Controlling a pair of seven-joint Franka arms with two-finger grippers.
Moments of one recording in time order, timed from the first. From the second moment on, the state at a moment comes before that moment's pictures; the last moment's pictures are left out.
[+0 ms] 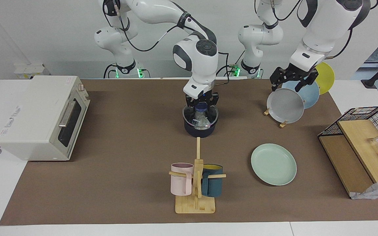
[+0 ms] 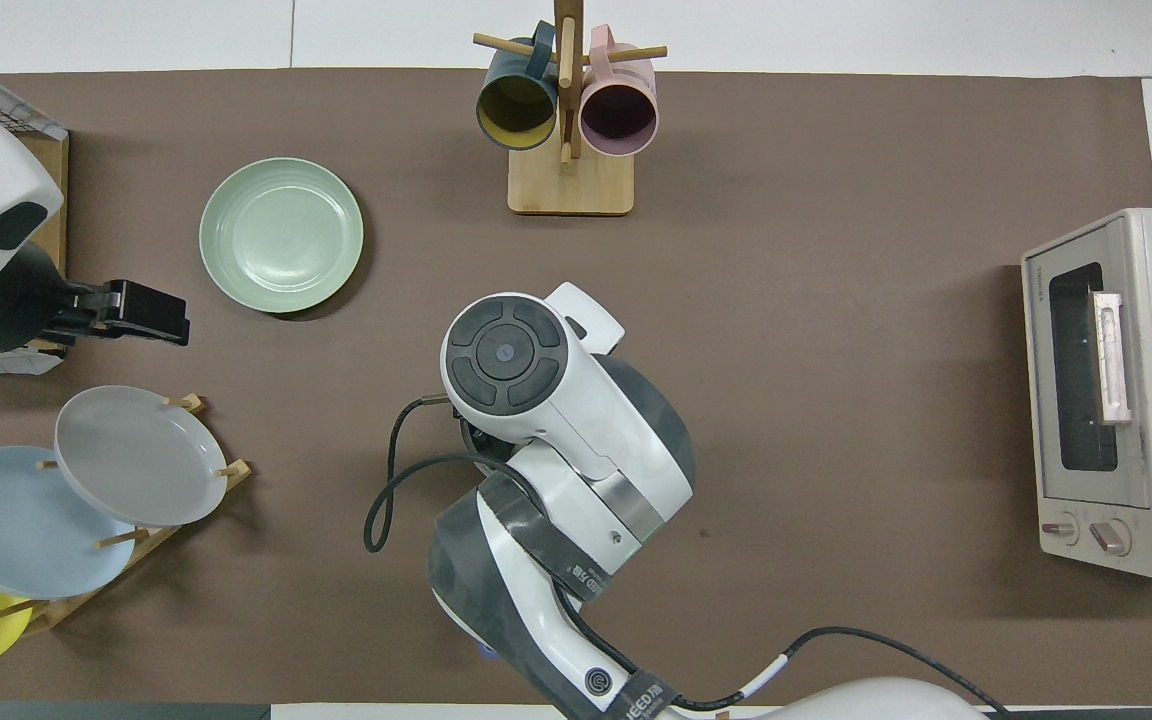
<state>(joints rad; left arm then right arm) -0.14 -0.04 -0.04 -1.64 -0.05 1.56 -0.09 0.68 0.36 0.04 -1.59 0.02 1.95 0.68</state>
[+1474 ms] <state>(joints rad) -0.12 -0.04 -0.04 -1.63 -0.02 1.52 -0.09 0.68 0.39 0.04 -1.60 0.04 1.98 0.76</state>
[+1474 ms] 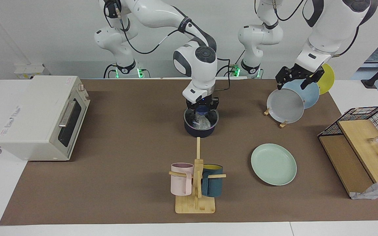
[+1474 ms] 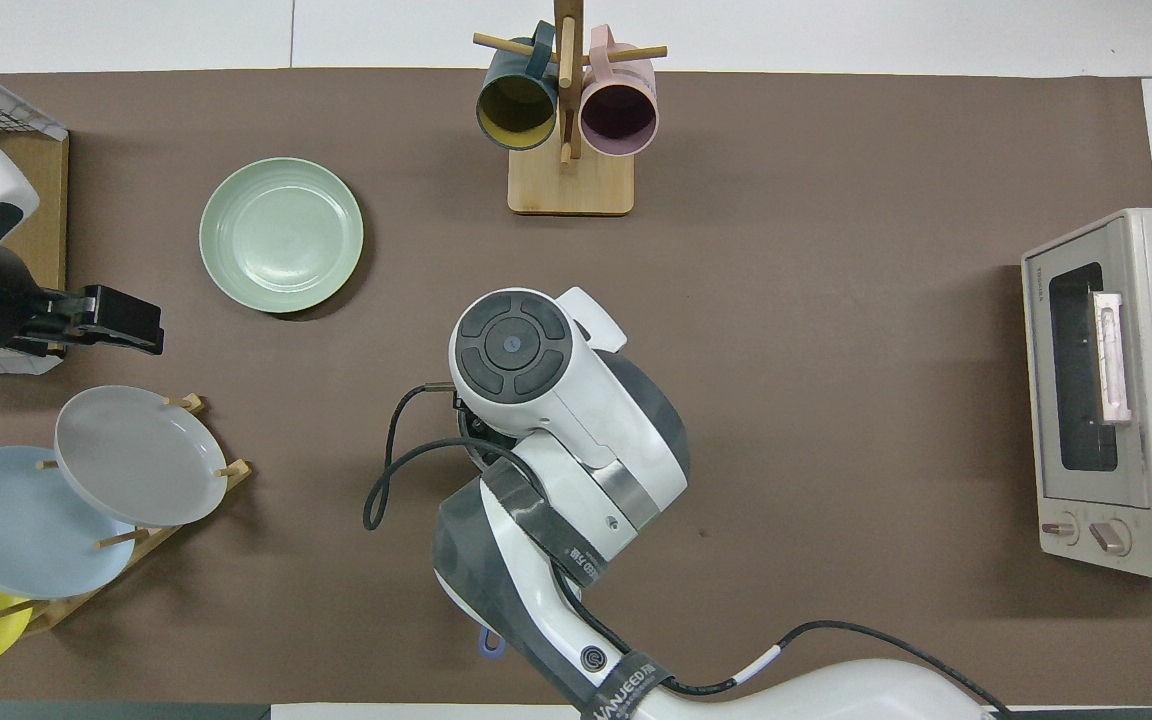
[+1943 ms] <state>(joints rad) -0.12 -0.04 -0.04 -1.63 -0.02 1.52 -0.09 0.68 0.39 0.04 -1.60 0.04 1.97 0.76</state>
